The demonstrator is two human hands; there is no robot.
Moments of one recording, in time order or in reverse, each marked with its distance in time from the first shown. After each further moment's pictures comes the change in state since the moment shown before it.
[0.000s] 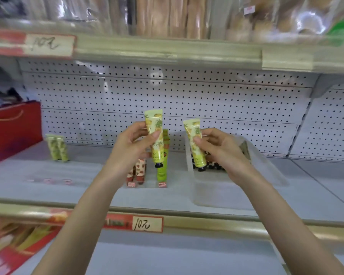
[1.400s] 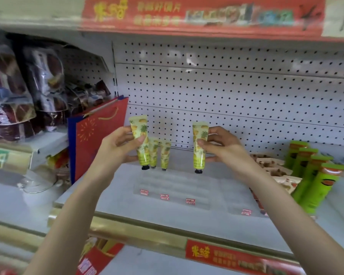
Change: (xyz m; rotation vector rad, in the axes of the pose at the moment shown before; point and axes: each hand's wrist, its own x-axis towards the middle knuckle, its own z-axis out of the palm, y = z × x) left_hand 0.087 -0.074 -0.381 0.085 0.163 -0.101; right_hand 0.136 0.019 0.340 0.031 -0.156 0.061
